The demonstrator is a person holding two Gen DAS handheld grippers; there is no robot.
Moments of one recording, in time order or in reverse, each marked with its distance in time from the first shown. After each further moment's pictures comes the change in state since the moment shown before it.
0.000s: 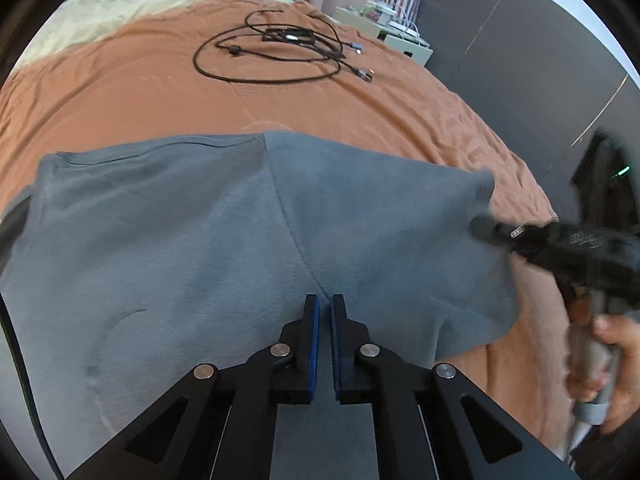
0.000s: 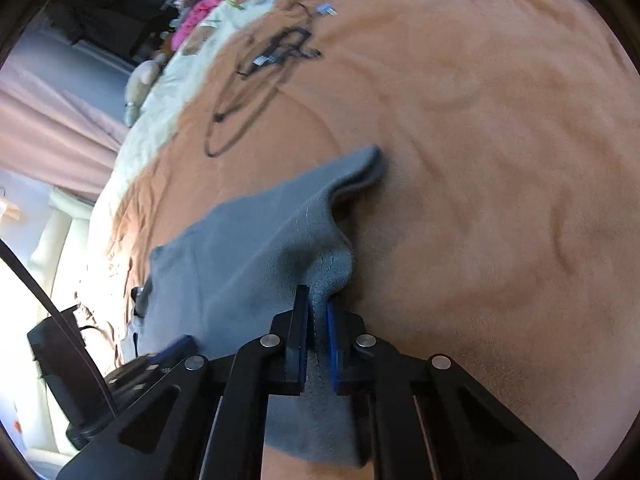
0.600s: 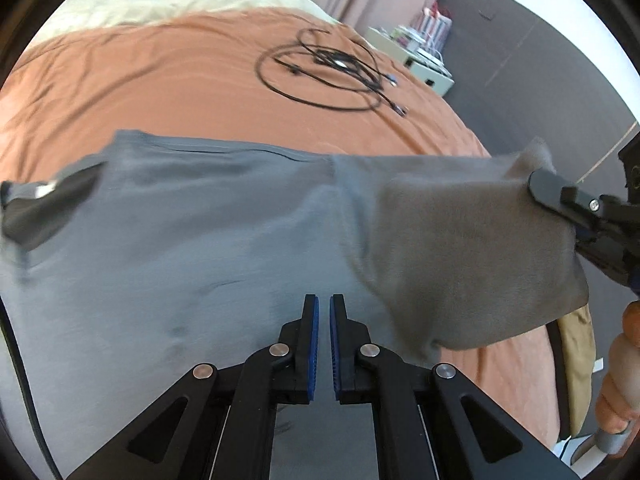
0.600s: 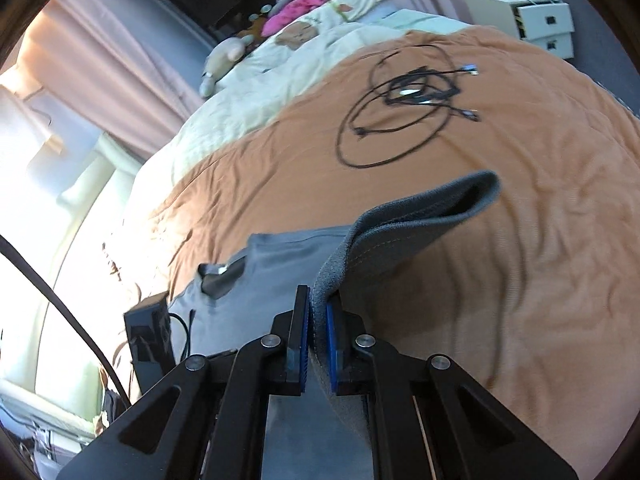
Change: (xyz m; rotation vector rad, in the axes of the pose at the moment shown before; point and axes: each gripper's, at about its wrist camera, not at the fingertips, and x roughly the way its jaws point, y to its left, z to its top) left arm -0.072 0.055 -0.015 -0.140 -0.051 -0.009; right arm -0.030 0.123 -0.015 -0.236 -0.026 0.082
